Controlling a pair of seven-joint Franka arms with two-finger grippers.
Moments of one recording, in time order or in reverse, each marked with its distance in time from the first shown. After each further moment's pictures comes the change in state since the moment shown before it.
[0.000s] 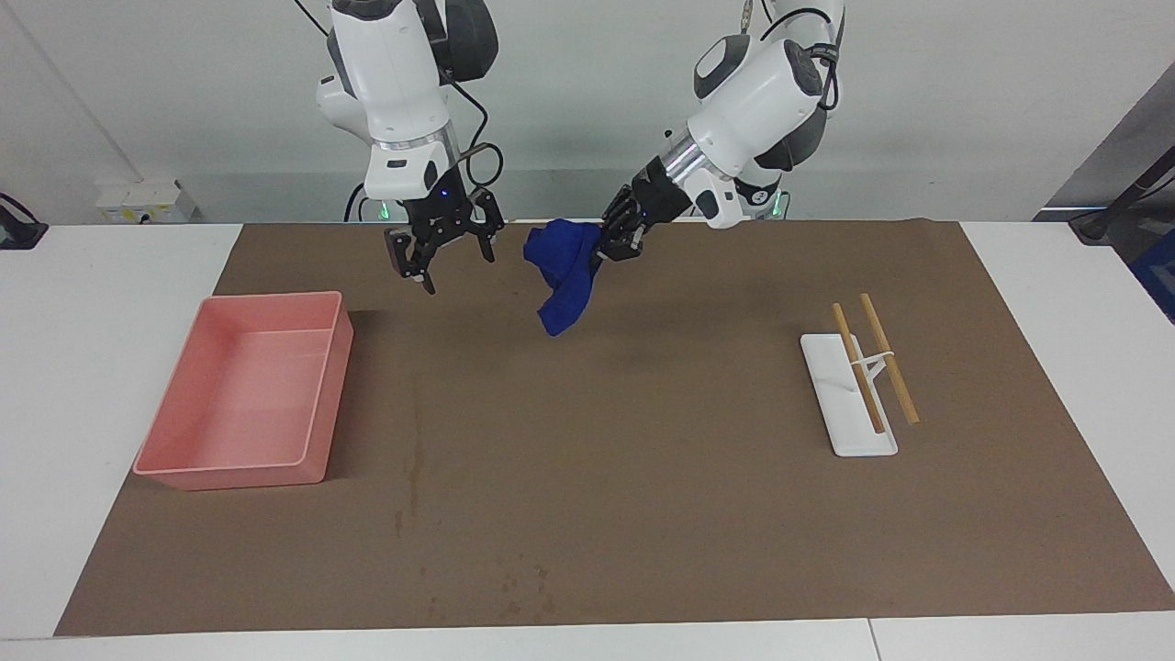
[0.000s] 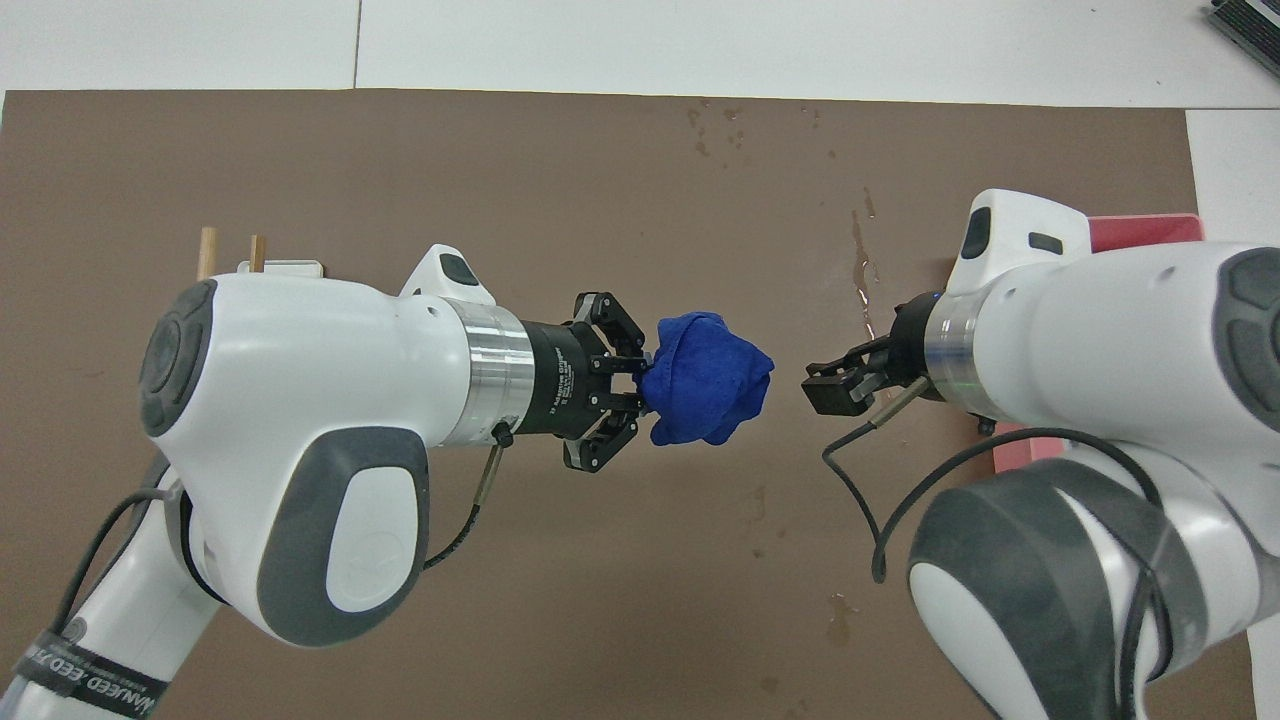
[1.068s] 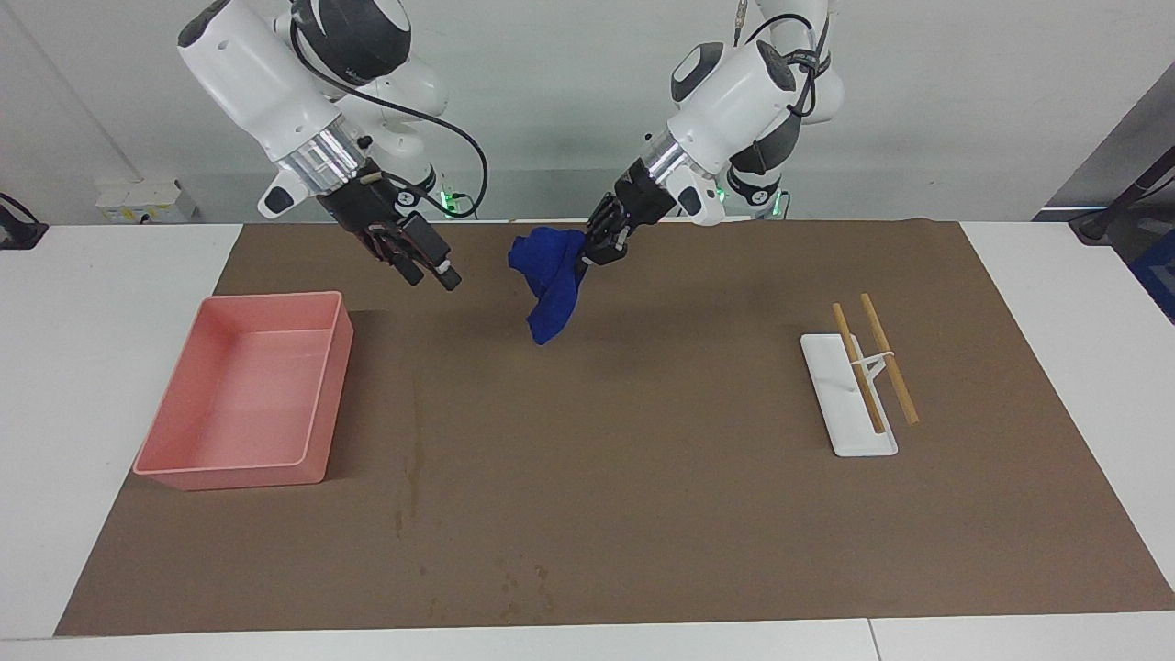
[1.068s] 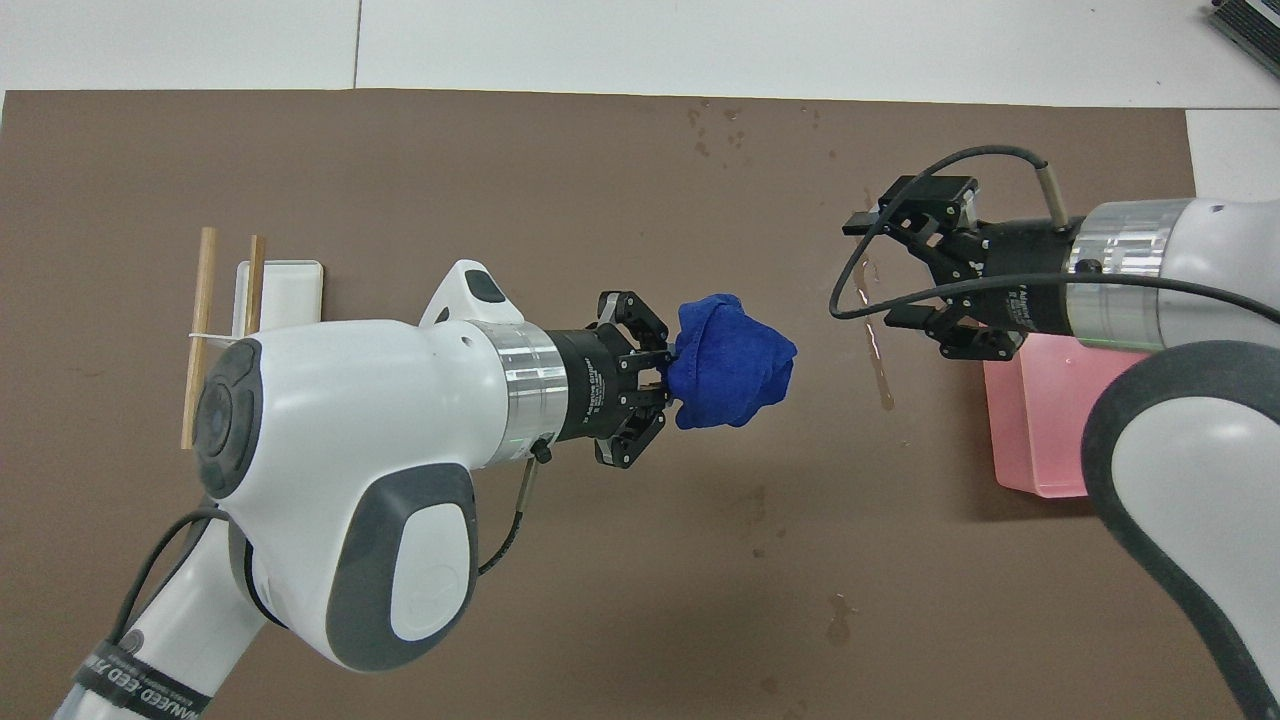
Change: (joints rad) left arm -0.054 0.001 0.000 -0.045 0.000 0.174 -0.011; right arm -0.132 0.040 -0.004 -0.010 0.500 0.152 1.003
